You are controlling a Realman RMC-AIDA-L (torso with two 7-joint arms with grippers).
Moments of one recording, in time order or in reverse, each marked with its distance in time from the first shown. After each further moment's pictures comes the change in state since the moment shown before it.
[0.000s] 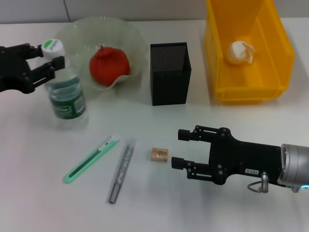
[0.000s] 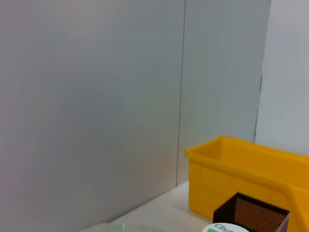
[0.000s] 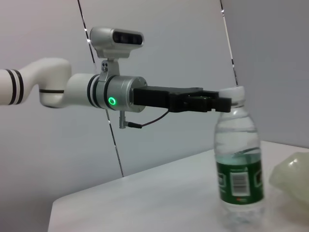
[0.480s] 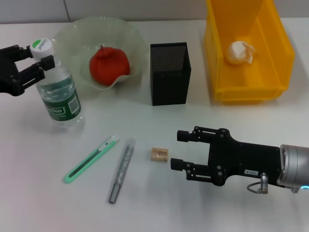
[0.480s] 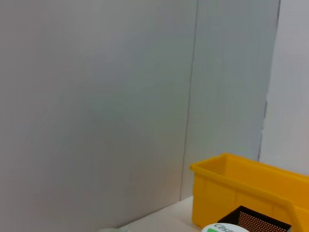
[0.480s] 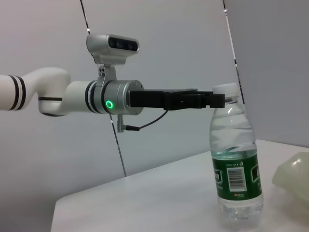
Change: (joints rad) left arm -0.006 0.001 -0.091 -0.081 -0.031 0.071 0.050; right arm 0.001 0.001 -0.006 0.000 0.000 -0.003 0.000
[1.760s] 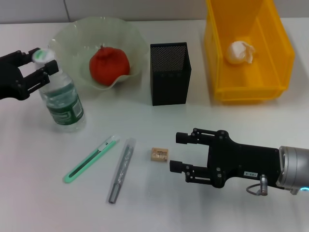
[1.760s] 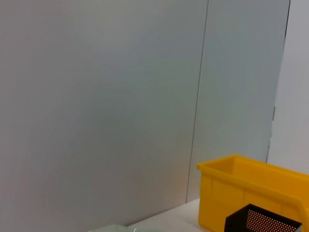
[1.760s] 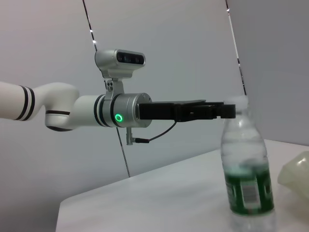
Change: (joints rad) left arm -0.044 0.001 -0.063 -0.177 -0.013 -0.010 0.133; right arm 0.003 0.001 -0.003 0.011 0.000 -0.007 0.000
